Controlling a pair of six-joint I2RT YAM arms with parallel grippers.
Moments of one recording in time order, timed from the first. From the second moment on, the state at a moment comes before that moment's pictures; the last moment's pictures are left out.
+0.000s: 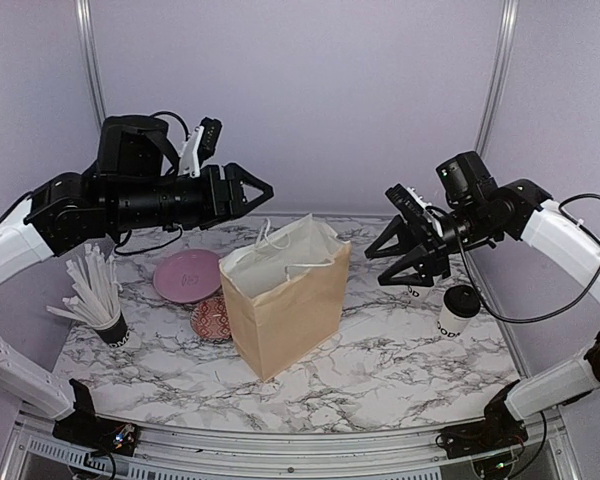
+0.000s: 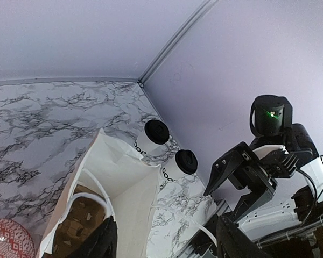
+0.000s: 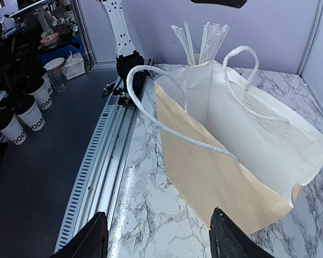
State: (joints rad) left arm -1.00 1.33 1.48 -0.47 -0.06 -0.71; right arm 0.53 1.31 1.38 -0.95 -1.05 -0.74
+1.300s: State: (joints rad) left arm -0.93 1.71 1.77 -0.89 -0.15 -0.26; right arm 0.53 1.31 1.36 -0.94 -1.01 -0.74
